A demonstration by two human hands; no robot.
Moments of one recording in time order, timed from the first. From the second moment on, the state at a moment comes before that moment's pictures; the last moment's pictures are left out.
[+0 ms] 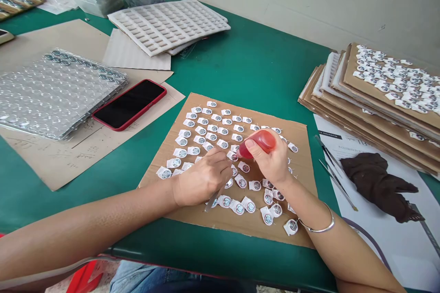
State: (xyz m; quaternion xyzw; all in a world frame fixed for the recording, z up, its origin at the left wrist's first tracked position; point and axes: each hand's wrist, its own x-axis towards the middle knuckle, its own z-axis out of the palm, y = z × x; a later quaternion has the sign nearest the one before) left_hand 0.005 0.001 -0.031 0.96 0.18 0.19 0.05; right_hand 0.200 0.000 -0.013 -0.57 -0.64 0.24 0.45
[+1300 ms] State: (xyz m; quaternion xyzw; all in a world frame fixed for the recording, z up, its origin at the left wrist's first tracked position) left_hand 0.005 0.000 -0.031 0.96 0.18 0.19 0.02; right_hand 0.205 0.005 -0.021 -0.58 -0.64 0.16 0.47
